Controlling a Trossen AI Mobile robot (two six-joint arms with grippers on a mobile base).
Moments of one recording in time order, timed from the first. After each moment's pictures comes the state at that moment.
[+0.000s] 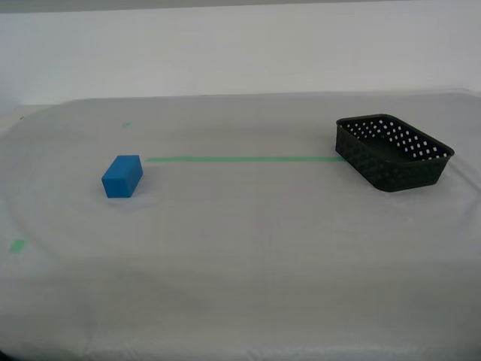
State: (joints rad) arm 0 0.00 1.05 0.55 0.56 0.00 0.01; arm 1 0.00 1.05 0.52 0.61 -0.01 0.00
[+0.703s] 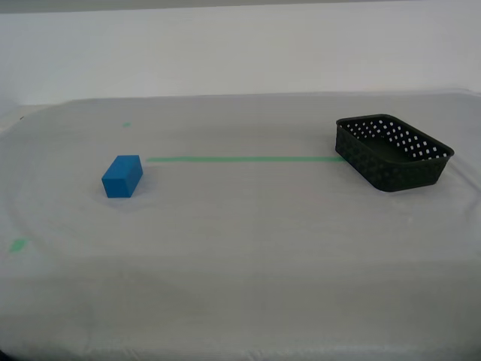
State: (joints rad) arm 0 0.00 1.05 0.52 0.64 0.00 -0.01; arm 1 0.00 1.05 0.52 0.61 -0.01 0.00
